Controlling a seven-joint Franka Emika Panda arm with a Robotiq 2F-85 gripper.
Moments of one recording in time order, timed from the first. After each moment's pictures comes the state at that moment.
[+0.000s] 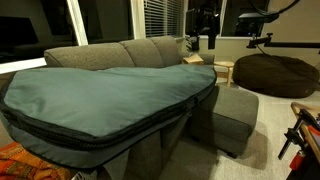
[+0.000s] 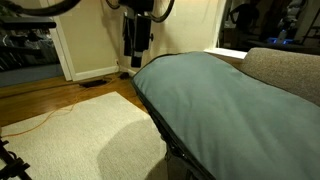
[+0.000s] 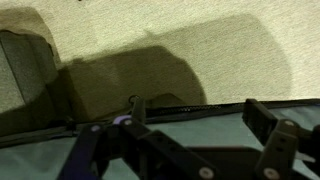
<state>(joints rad) -0.05 -0.05 -0.03 -2.24 0.08 2.08 0.18</state>
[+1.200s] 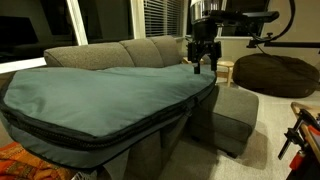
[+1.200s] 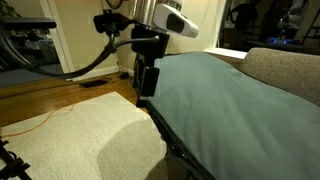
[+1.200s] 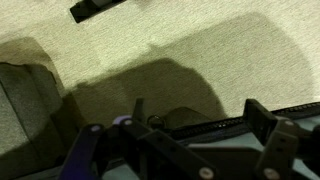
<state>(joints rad) -0.08 0.11 -0.09 -2.26 0.14 2.19 0.18</state>
